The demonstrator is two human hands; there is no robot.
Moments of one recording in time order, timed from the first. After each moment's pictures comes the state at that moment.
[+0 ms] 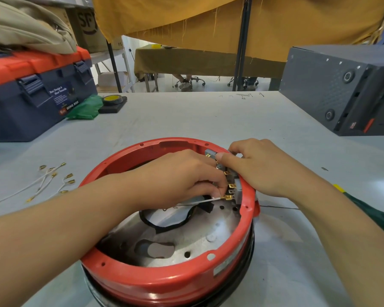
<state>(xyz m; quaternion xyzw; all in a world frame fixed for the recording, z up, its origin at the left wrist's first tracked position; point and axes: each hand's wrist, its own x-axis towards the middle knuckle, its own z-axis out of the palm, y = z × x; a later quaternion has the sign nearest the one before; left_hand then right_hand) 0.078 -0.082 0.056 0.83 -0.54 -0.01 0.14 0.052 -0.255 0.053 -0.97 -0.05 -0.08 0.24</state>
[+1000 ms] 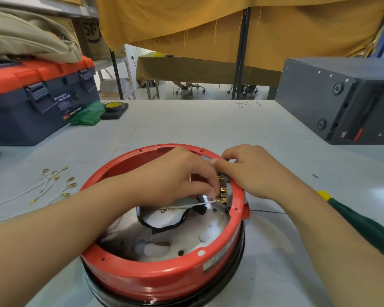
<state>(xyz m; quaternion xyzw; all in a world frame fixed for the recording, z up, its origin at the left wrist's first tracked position) 0.074 -0.085 0.066 0.84 -0.49 -0.02 0.23 0.054 -0.257 0.053 -0.96 -0.04 -0.08 0.27</state>
